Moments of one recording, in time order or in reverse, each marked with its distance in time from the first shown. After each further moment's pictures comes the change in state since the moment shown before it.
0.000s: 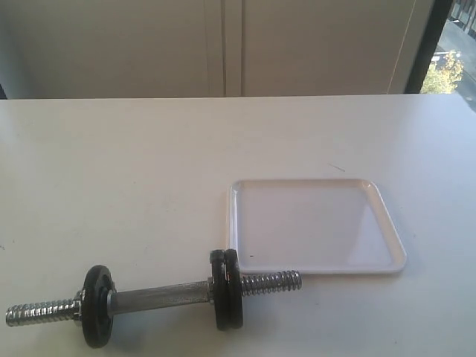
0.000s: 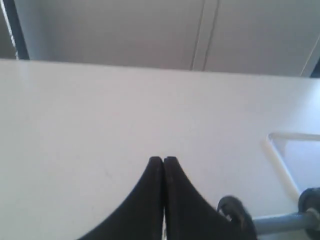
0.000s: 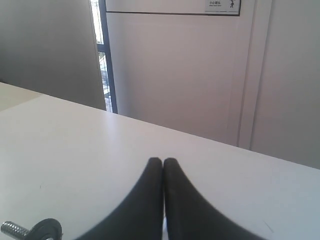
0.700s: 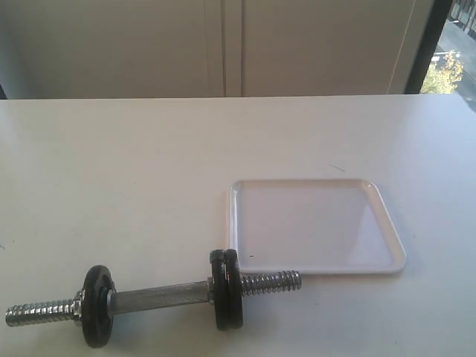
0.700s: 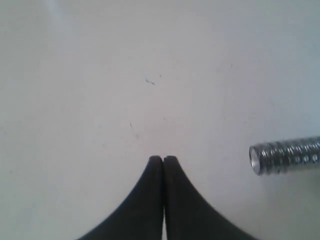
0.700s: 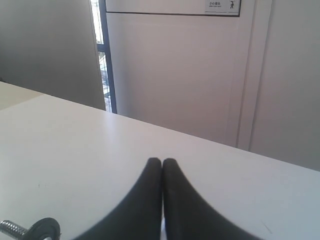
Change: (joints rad) left arm 0.045 -0.006 0.598 0.089 -0.402 0.129; right arm 0.000 0.000 0.000 0.000 0.002 0.006
